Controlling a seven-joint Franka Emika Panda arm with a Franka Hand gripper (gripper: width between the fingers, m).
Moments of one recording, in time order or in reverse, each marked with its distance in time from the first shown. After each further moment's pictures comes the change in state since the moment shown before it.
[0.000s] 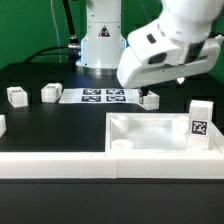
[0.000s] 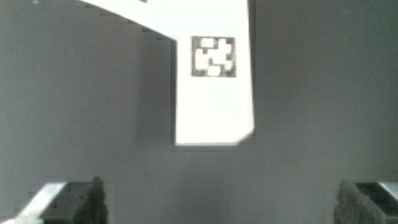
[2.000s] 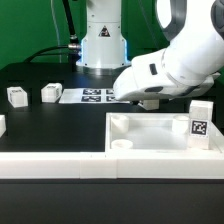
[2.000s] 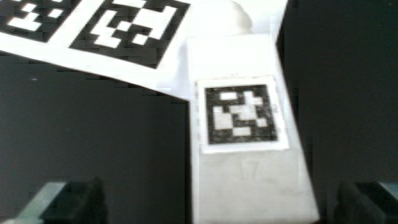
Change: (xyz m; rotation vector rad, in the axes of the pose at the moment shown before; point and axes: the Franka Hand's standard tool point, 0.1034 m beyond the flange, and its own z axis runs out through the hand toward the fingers) arm 0.005 0.012 0.044 -0.094 -0.115 0.133
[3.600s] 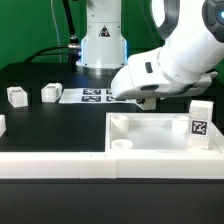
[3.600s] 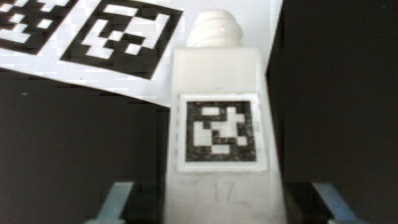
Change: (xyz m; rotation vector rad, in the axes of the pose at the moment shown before) arm -0.004 -0.001 0.003 0.028 0.009 0.019
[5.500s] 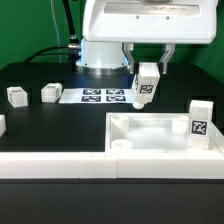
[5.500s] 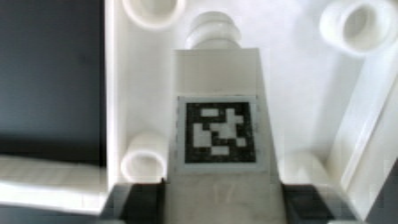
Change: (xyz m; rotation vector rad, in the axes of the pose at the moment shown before) arm 0.029 0.092 -0.196 0.040 1.045 0.174
